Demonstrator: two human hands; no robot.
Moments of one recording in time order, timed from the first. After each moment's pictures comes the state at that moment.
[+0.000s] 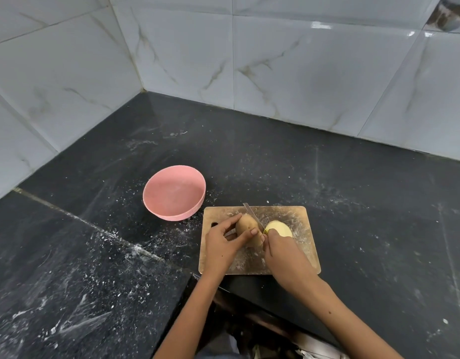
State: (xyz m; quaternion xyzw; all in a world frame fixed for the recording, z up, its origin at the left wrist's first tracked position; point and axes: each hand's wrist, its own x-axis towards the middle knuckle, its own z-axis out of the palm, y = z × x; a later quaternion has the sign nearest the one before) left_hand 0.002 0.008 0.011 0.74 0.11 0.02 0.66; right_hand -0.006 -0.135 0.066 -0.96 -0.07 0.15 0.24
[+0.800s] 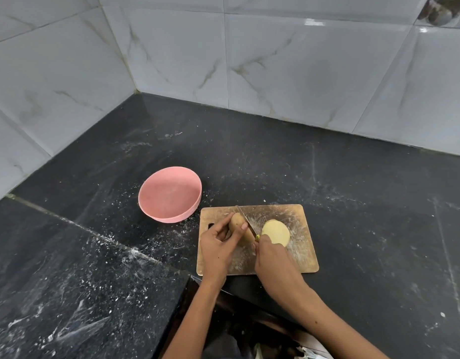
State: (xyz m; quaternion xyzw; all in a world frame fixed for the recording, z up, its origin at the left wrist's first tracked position) left_hand 0.000 -0.002 0.007 0.64 0.19 0.09 0.74; right_hand -0.021 -0.119 0.068 -0.96 -0.04 0.17 0.24
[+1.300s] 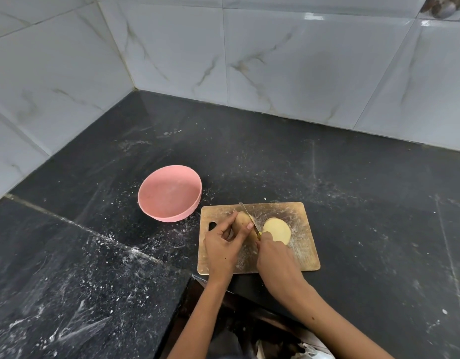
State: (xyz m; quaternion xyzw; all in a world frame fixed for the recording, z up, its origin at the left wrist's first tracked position) left_hand -0.001 -0.010 0.008 0.67 0.16 0.11 0.71; right_hand -0.019 -0.117 0.069 -0.96 -0.01 0.17 0.21
